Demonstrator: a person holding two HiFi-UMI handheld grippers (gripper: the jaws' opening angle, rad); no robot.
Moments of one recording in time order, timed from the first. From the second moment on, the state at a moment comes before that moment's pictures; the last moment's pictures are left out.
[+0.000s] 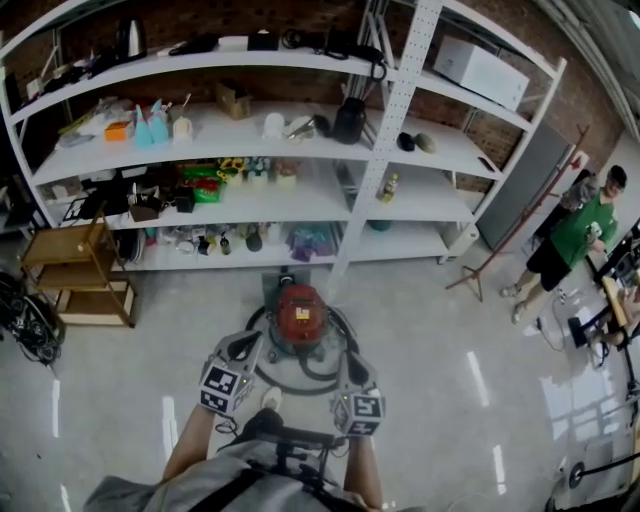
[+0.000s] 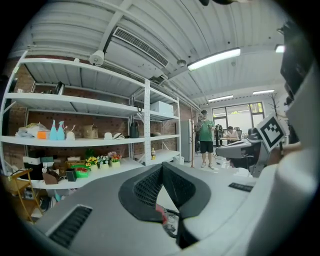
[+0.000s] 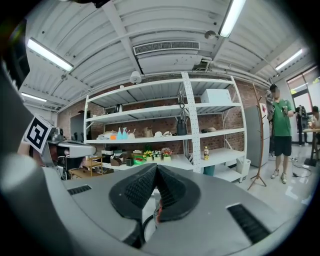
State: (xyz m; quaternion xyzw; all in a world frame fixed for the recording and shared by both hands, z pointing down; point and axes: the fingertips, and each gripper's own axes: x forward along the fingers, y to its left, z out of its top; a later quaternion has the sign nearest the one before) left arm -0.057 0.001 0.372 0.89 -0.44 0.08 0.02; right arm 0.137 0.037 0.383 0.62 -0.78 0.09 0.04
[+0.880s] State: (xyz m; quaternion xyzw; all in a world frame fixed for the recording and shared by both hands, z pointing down) left arm -0.063 0.009 0.368 0.89 -0.44 0.08 0.02; right arm 0.125 0.051 0.373 0.61 -0.78 0.07 0.04
